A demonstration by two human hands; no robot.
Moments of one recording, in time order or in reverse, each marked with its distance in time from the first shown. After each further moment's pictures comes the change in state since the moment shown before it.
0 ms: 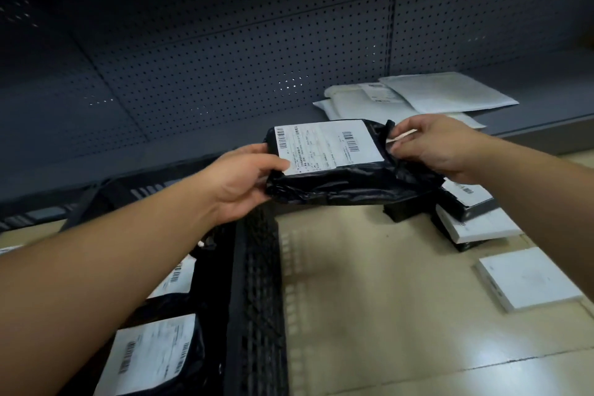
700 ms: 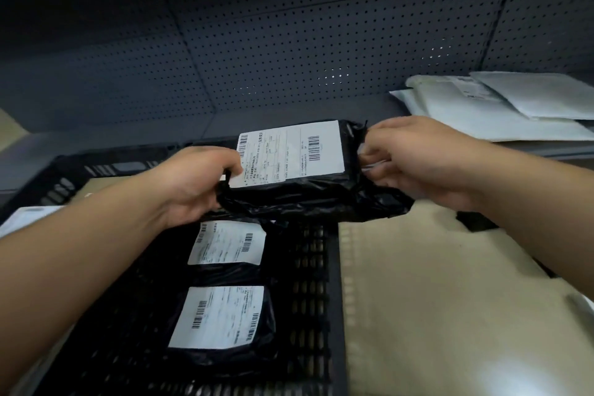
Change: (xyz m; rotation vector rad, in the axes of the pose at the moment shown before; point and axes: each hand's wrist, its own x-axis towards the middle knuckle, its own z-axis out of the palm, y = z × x) left_hand -0.064 0.005 -0.168 0.156 0.333 -0.020; right_hand -0.071 -0.111 0.168 0.205 -0.416 0.001
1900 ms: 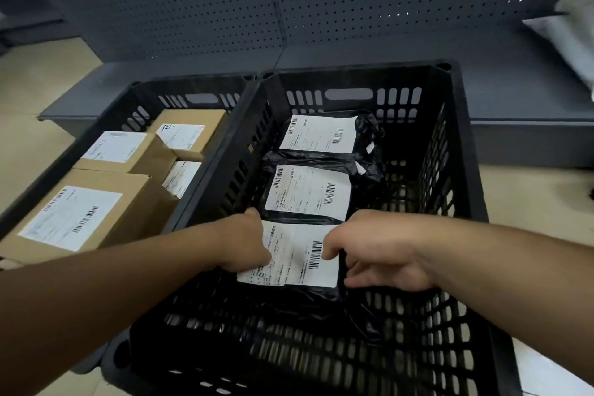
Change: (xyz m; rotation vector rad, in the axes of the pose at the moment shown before) left_hand 0.004 -0.149 -0.099 1.310 -0.217 -0.353; right_hand 0.041 0.103 0.192 -0.176 -0.361 0.597
